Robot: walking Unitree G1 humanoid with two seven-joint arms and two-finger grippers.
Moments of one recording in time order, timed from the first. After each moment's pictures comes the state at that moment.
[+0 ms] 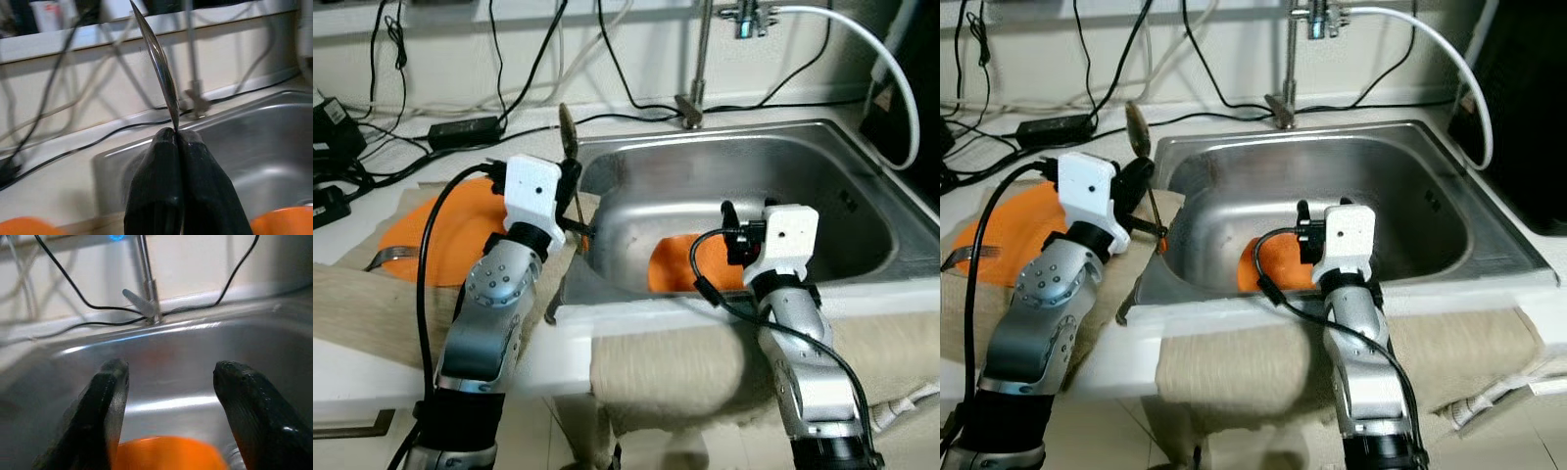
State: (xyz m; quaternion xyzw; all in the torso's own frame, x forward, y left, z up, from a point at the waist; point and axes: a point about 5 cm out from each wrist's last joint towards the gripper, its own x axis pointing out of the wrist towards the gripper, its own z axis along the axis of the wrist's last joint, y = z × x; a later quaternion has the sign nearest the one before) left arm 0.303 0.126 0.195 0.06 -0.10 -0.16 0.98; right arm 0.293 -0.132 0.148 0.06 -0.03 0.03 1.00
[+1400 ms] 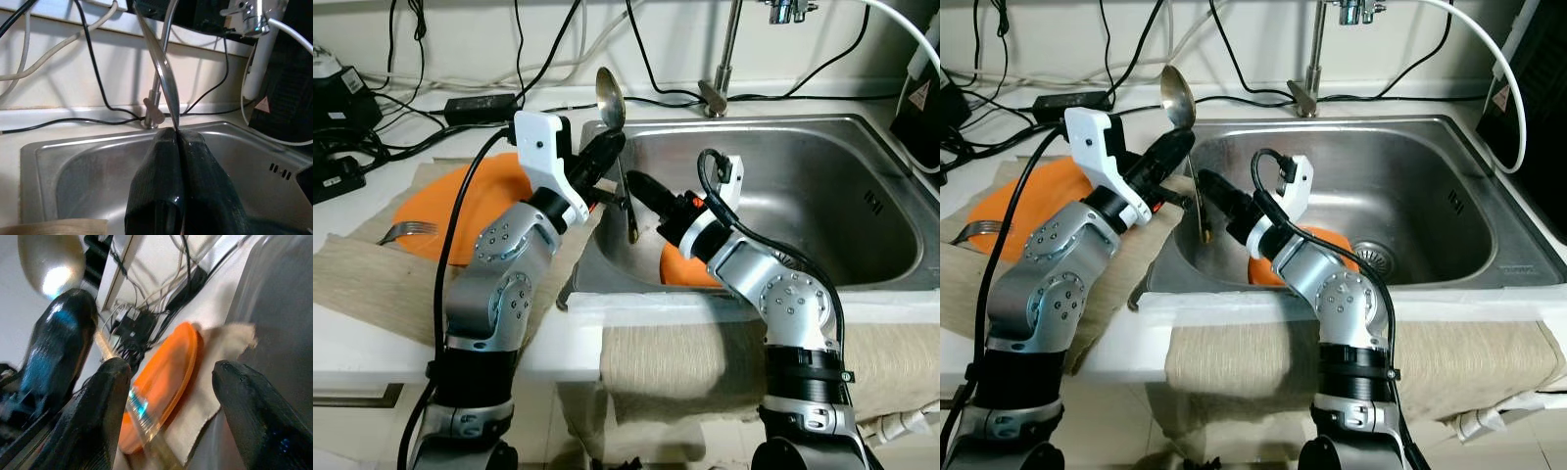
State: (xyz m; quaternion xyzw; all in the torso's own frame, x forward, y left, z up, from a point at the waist) left arm 0.320 0.110 0.220 -0.09 -0.08 -0.28 0.95; right arm 0.310 -0.066 0.174 0.42 0.15 0.34 0.83
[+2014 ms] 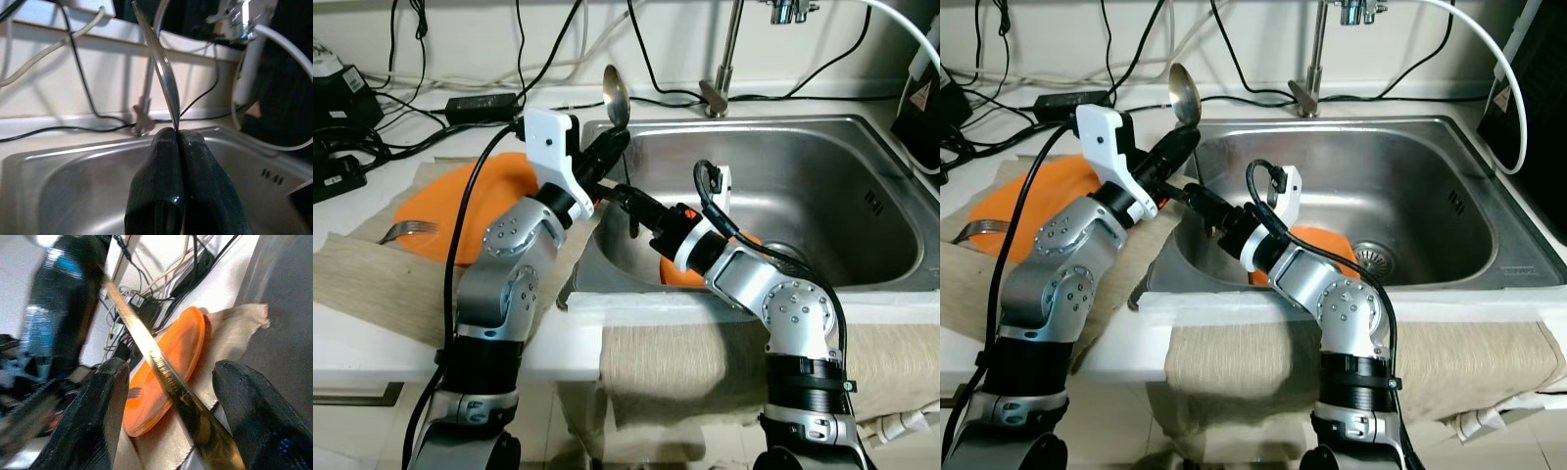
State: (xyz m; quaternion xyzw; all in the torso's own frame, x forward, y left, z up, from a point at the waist) left arm 0.323 0.097 0.225 -0.10 -0.10 -0.30 0.94; right arm 0.306 -0.062 0.175 0.41 0.15 0.35 0.83
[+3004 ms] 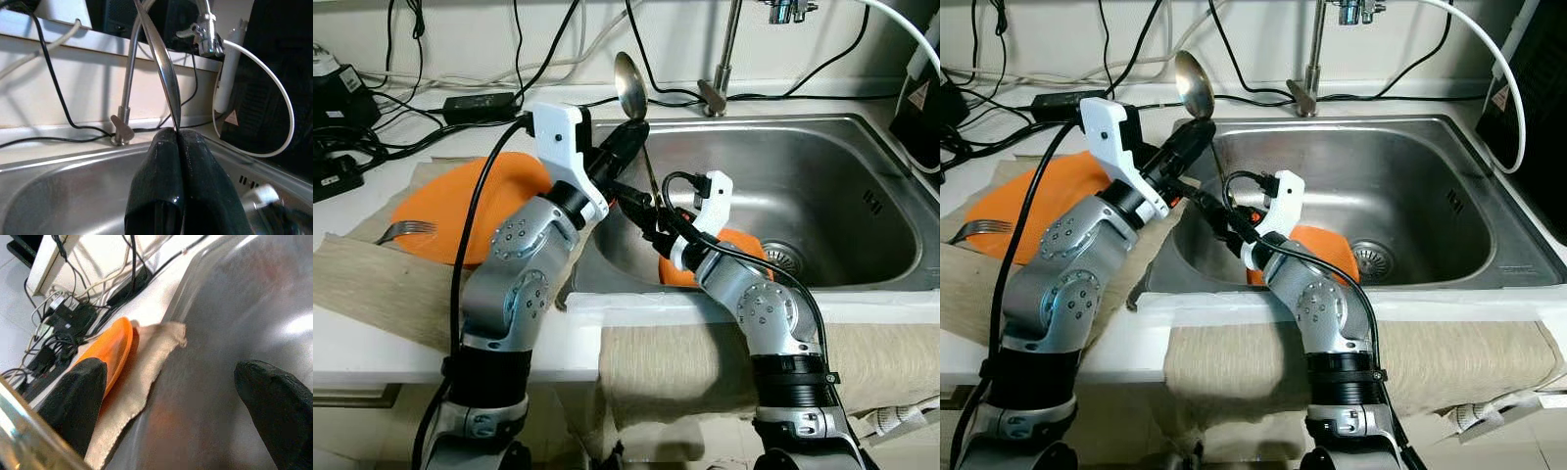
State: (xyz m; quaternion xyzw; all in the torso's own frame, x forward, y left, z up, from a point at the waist) left arm 0.309 0.082 0.233 -0.11 -0.11 -0.32 0.93; right arm 0.321 -0.061 0.157 0.30 0.13 0.26 0.91
